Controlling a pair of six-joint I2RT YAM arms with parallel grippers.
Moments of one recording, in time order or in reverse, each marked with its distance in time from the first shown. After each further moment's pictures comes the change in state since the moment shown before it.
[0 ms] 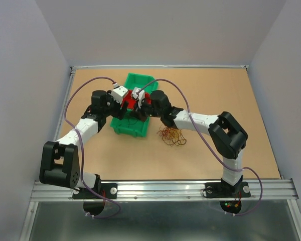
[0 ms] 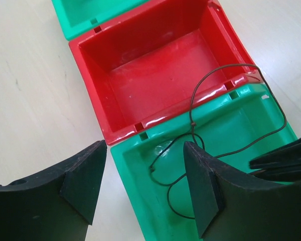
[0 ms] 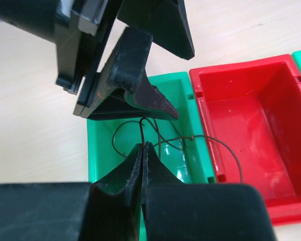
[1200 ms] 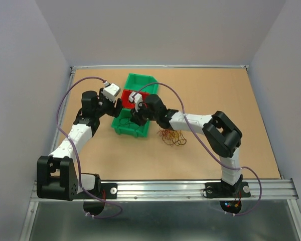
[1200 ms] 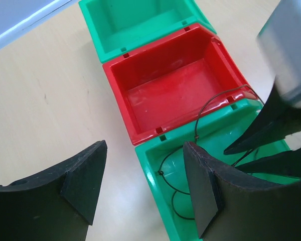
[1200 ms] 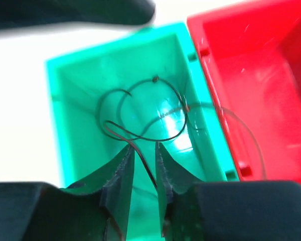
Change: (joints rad) left arm 0.076 -0.118 -0.030 0.032 0.094 -0.039; right arm 0.035 0.130 0.074 -0.132 0.117 0.022
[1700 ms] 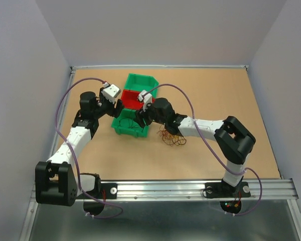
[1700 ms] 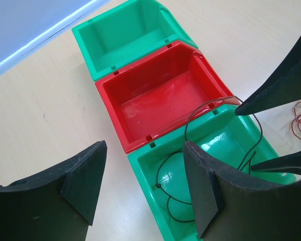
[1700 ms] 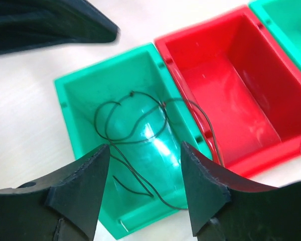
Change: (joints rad) left arm 0.000 -0.068 -0.025 0.017 0.073 0.016; right arm 0.010 -0.218 -0.220 0.179 0.140 0.077
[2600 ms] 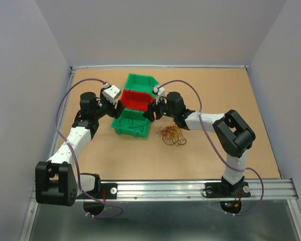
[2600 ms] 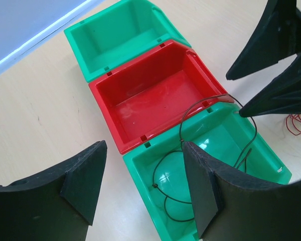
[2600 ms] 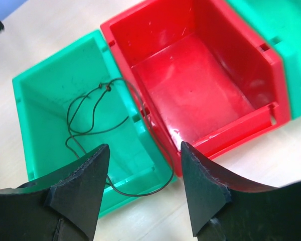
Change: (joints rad) left arm 0.000 0.000 -0.006 -0.002 0.030 0.011; right arm -0.190 0.049 -0.065 0.115 -0.198 0.121
